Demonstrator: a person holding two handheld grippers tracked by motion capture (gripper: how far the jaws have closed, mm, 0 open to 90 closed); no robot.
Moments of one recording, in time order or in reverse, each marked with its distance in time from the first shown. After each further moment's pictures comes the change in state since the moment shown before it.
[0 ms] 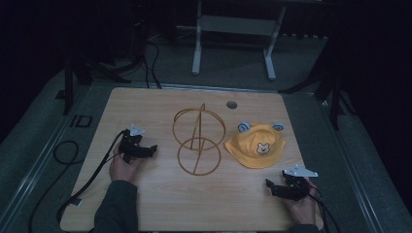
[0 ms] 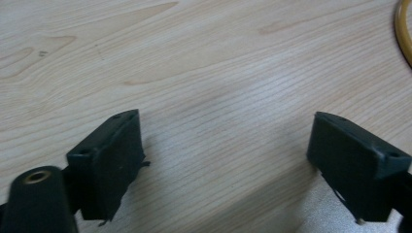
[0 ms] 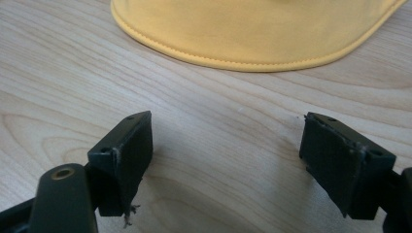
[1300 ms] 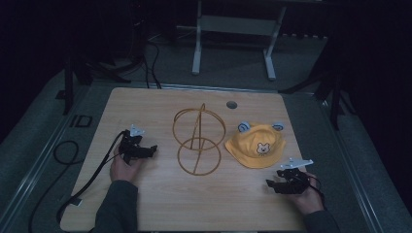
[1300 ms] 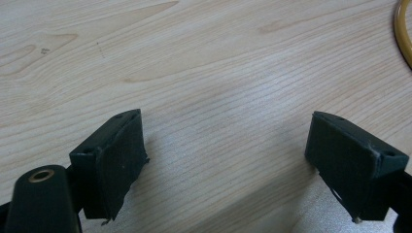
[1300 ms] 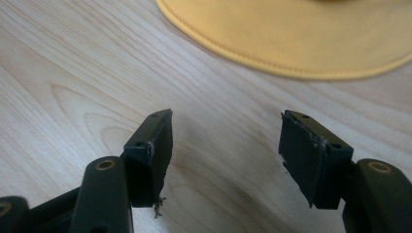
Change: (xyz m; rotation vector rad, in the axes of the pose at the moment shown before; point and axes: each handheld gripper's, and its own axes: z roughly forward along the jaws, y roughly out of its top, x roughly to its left) left arm -0.002 -0.001 -0.001 -0.001 0.003 -0.006; right arm -0.004 0.030 -0.005 0.176 0.128 -0.130
